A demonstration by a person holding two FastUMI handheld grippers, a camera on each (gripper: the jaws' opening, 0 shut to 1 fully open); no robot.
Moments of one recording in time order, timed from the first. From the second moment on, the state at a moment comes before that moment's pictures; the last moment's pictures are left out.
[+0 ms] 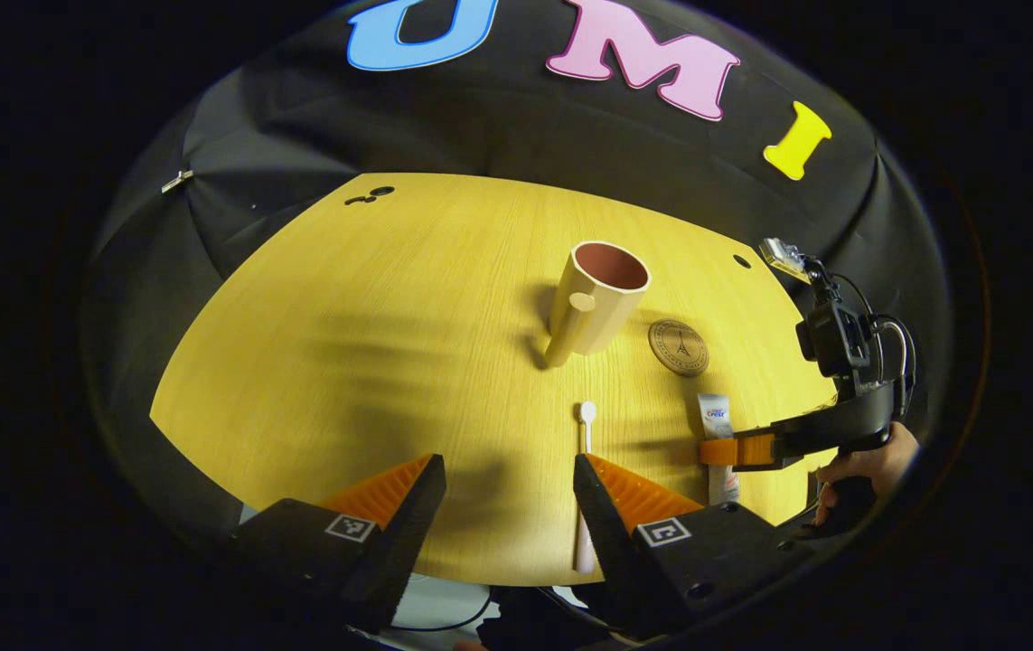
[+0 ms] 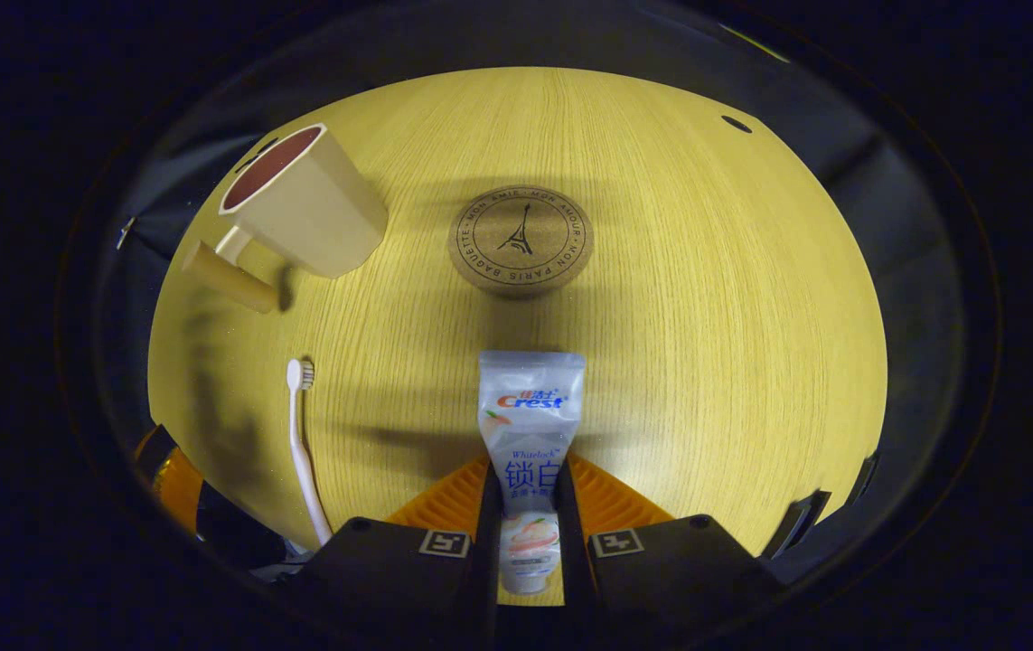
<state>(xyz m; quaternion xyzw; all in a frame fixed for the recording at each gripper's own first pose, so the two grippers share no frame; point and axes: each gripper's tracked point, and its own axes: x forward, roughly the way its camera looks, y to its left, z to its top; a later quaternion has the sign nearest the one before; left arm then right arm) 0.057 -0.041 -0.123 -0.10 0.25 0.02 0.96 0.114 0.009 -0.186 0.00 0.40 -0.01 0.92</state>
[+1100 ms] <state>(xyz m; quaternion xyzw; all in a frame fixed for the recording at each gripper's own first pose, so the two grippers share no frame) 0.100 -0.110 -0.190 -0.01 0.40 0.03 0.91 0.070 -0.043 -0.126 0.07 0.32 0.11 0.94</state>
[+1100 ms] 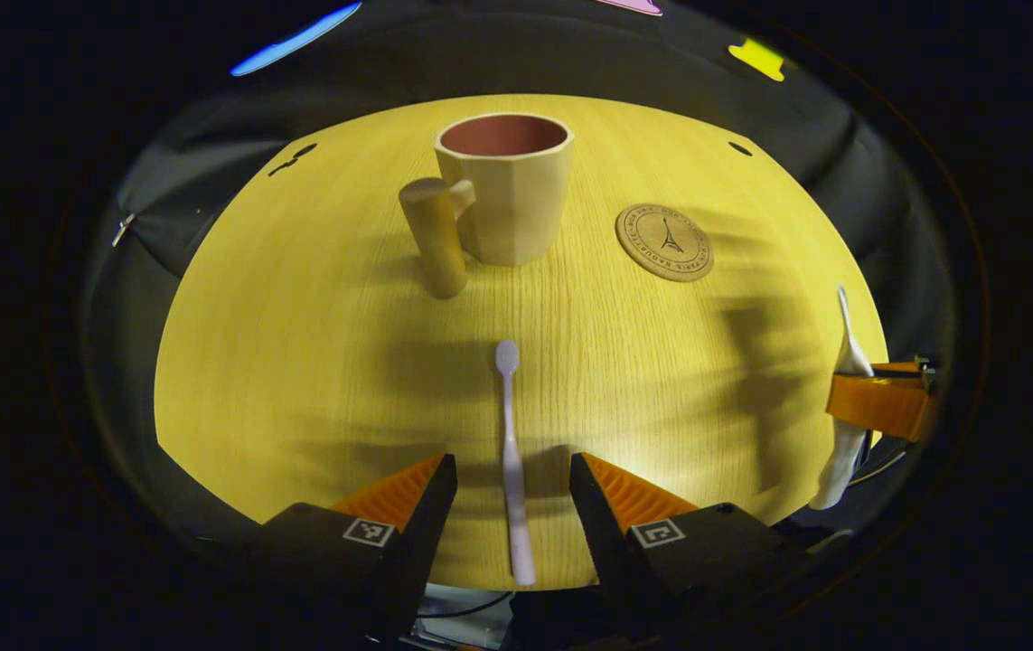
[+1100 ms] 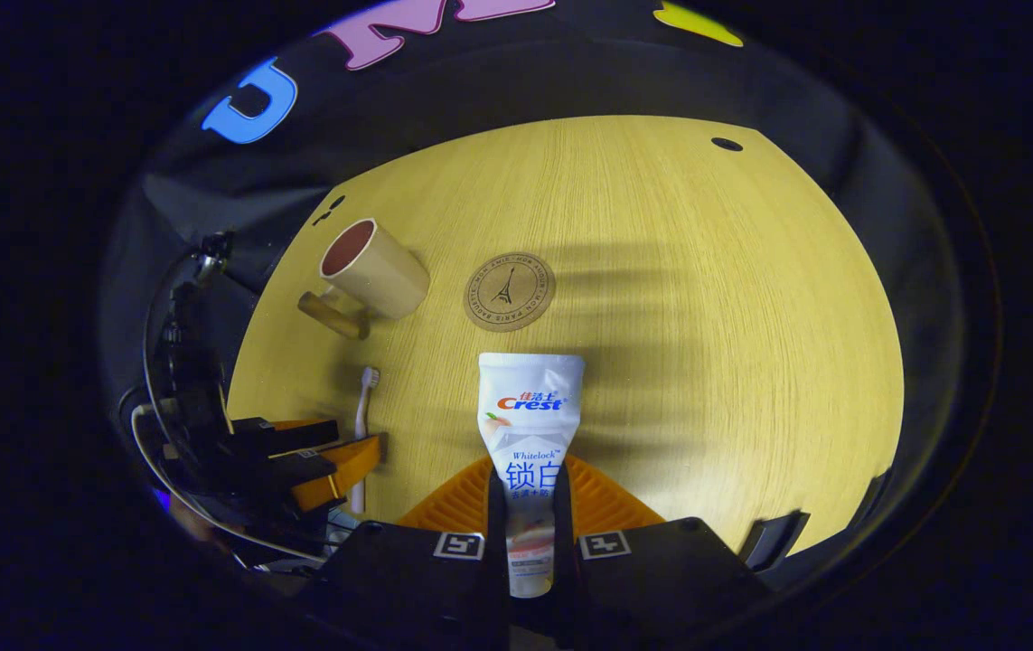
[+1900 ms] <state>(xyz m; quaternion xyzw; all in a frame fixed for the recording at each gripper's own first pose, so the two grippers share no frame) 0.098 -0.123 -0.201 -0.03 0.47 0.04 0.88 0.105 -0.081 -0.087 0.09 0.28 0.18 0.94</state>
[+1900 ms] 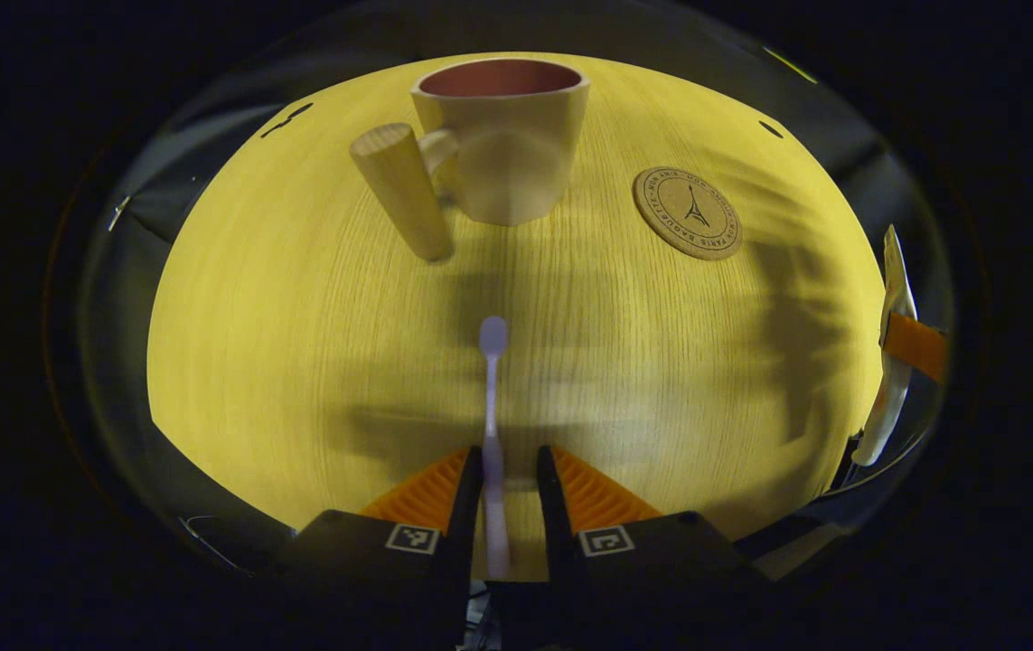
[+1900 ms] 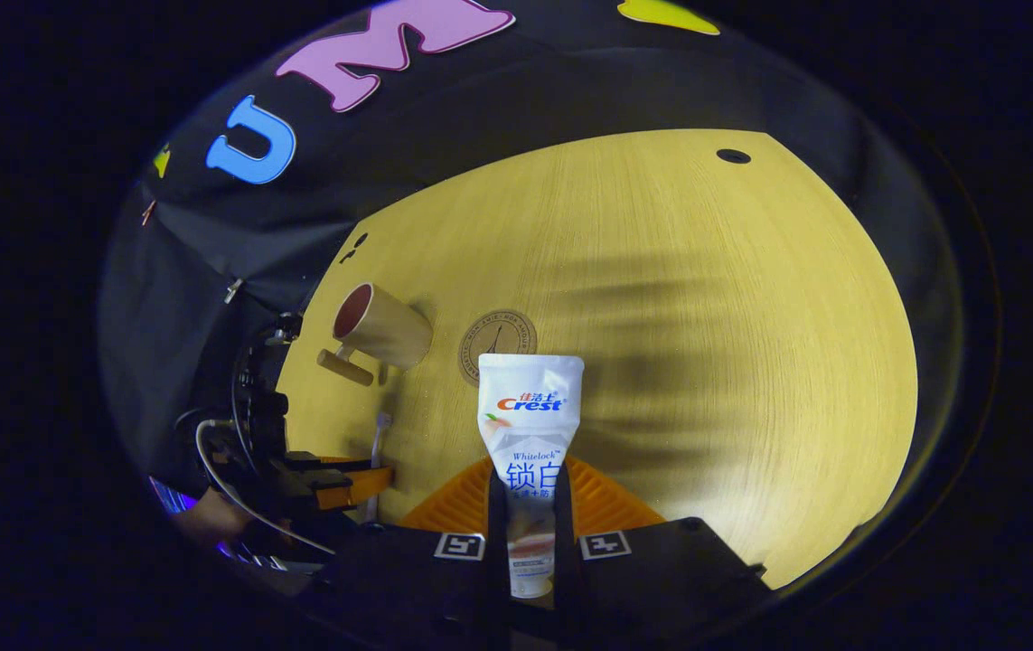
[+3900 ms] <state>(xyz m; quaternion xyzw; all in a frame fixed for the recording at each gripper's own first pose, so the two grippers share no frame) -0.009 0.003 -0.092 -0.13 0.26 -0.08 0.95 0.247 0.151 0.063 0.11 -0.01 0.23 0.97</state>
